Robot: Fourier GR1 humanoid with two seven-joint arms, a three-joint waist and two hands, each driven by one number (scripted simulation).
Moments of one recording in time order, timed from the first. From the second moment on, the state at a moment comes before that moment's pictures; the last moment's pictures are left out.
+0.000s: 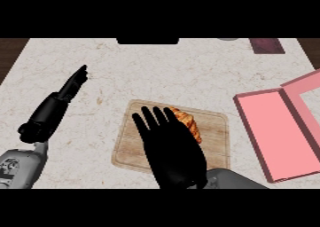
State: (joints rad) left arm -0.23 0.38 -0.12 -1.50 0.01 -0.08 -0.08; right arm -0.65 -0.12 0.76 -1.84 0.51 0.51 1.07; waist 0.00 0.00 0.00
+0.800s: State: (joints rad) left arm -0.23 0.36 -0.10 -1.53 -0.02 -0.10 -0.07; right arm -0.61 -0.03 0.79 -1.65 0.71 0.54 1.04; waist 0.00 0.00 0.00
